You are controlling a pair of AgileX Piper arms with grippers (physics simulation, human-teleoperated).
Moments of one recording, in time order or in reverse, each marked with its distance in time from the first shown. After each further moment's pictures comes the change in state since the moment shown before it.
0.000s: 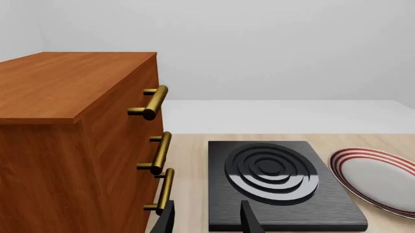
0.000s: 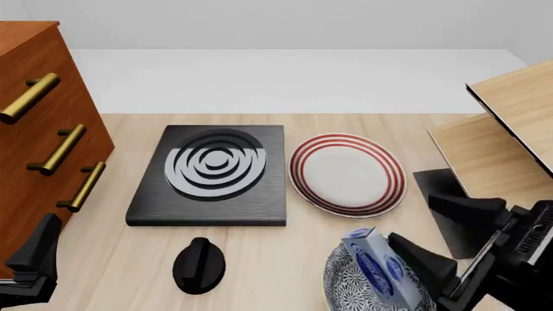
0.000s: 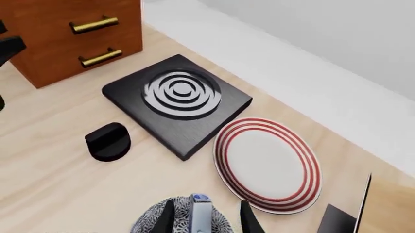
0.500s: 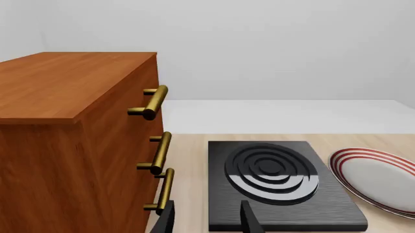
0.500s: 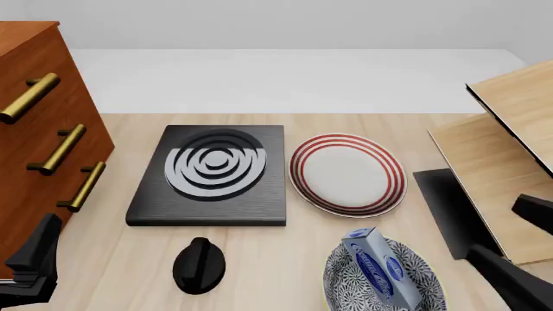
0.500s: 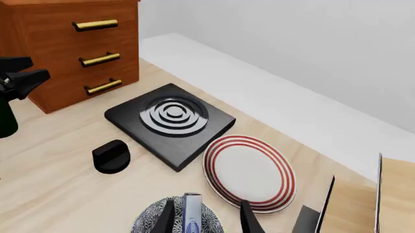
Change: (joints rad) left arm 0.000 0.000 0.000 0.000 0.000; right arm -0.027 -0.355 -0.133 0.348 -0.005
